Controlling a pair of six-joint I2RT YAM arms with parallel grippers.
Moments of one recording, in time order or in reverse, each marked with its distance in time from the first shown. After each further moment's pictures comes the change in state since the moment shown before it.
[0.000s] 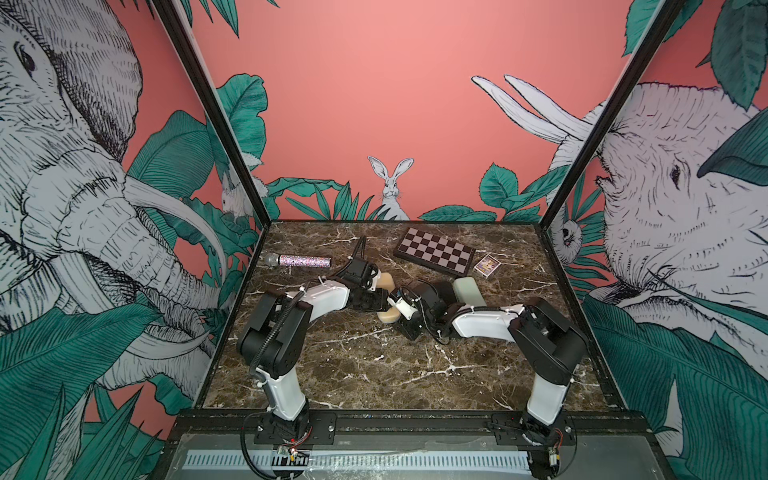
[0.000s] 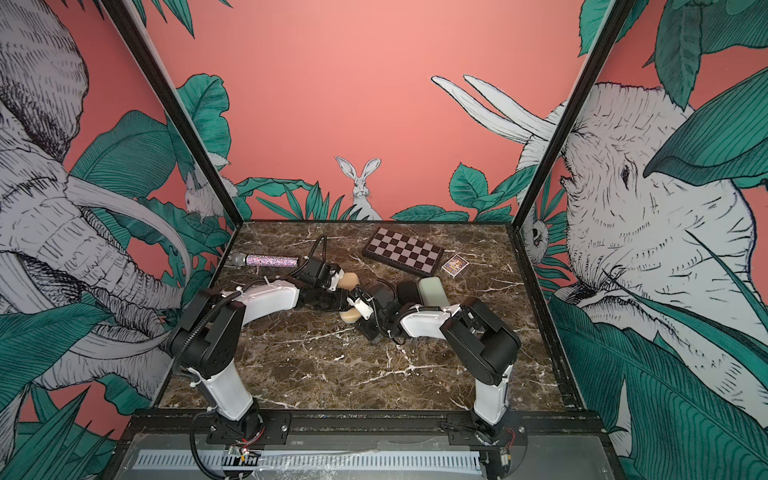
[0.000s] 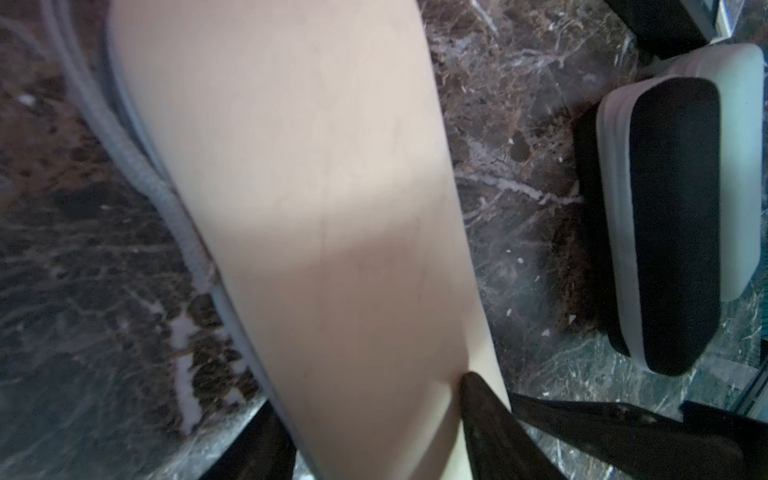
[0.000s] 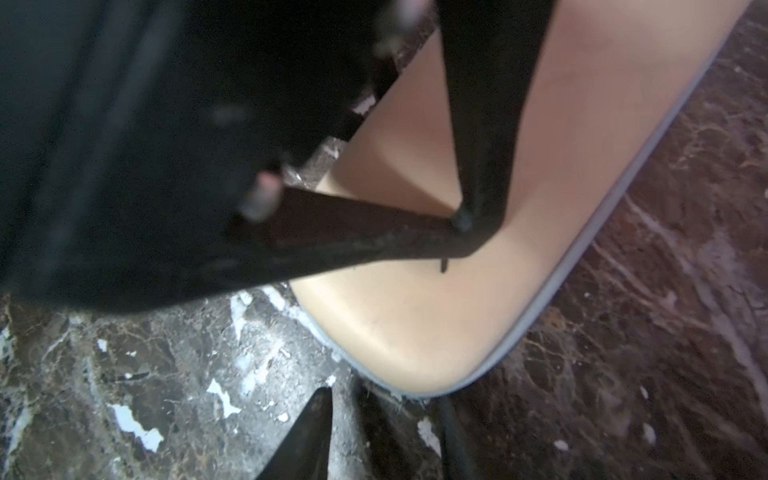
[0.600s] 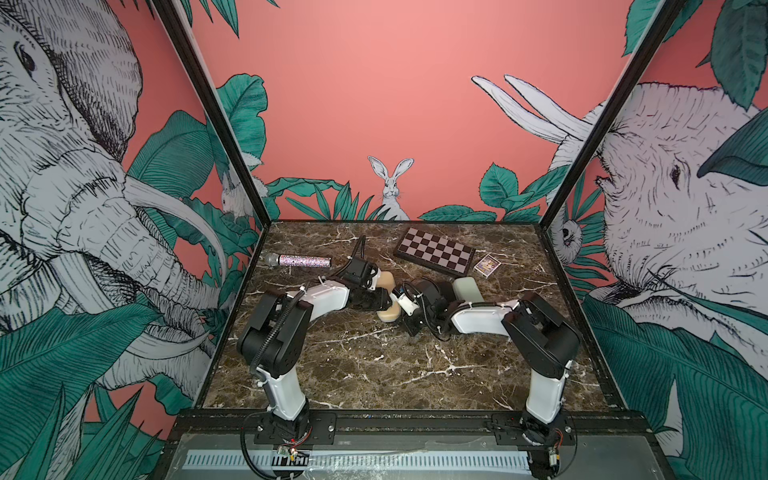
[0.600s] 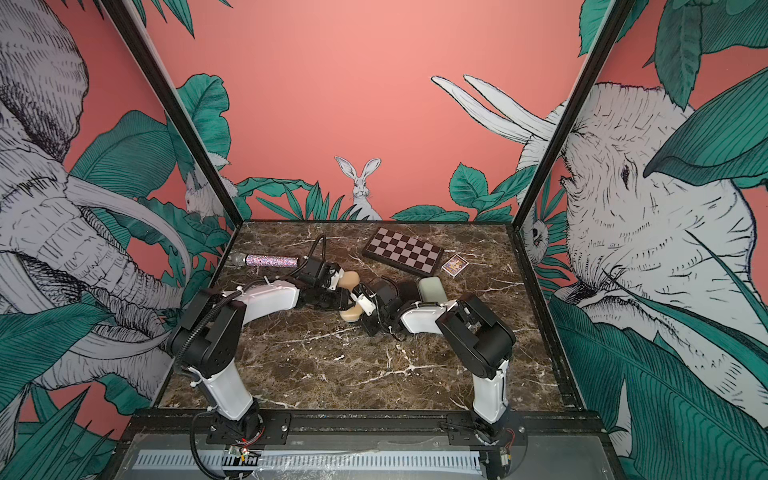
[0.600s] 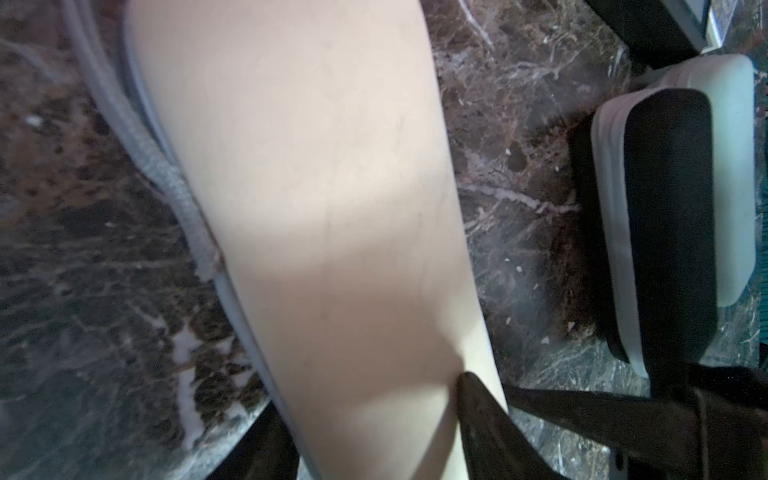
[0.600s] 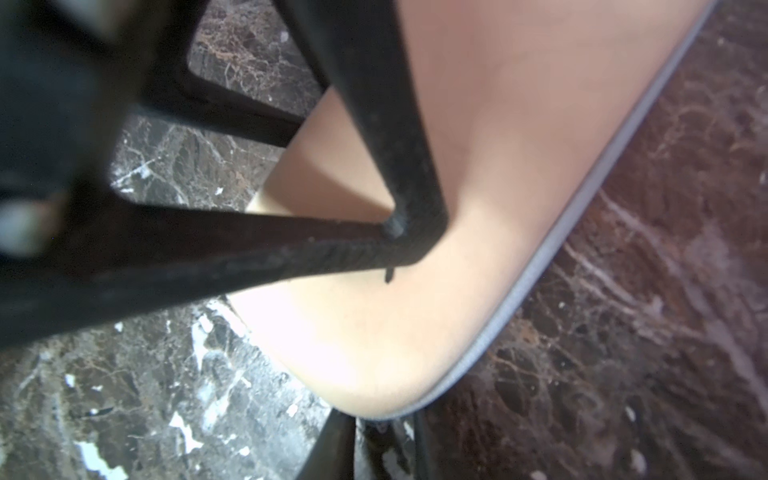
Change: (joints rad) left arm 0.004 0.006 -0.005 0.024 0.004 0.001; right arm -0.034 0.046 0.009 0.048 -0.031 0.054
